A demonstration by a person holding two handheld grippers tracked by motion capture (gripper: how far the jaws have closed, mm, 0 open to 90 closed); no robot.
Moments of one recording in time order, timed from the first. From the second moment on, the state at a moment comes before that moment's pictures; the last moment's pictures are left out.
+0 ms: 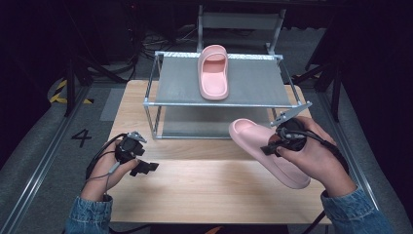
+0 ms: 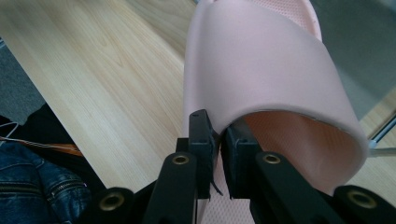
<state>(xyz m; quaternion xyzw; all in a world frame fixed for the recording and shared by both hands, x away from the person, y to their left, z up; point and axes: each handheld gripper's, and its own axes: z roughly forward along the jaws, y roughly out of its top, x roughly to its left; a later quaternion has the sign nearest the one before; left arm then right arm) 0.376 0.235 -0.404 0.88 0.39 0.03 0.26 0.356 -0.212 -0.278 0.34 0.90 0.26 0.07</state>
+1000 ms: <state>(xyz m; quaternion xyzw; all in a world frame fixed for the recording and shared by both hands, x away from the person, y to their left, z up) 0.375 0.240 -0.405 0.89 0.38 0.01 0.26 0.396 -0.212 -0.210 0.36 0.89 0.25 0.11</state>
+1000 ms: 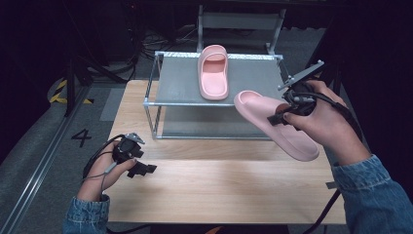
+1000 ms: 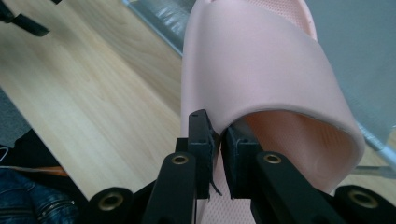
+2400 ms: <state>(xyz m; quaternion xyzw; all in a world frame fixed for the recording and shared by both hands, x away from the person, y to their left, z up) 0.375 0.242 -0.406 0.89 0.37 0.01 0.26 0.497 -0.186 -0.225 0.39 0.88 0.22 0.17</state>
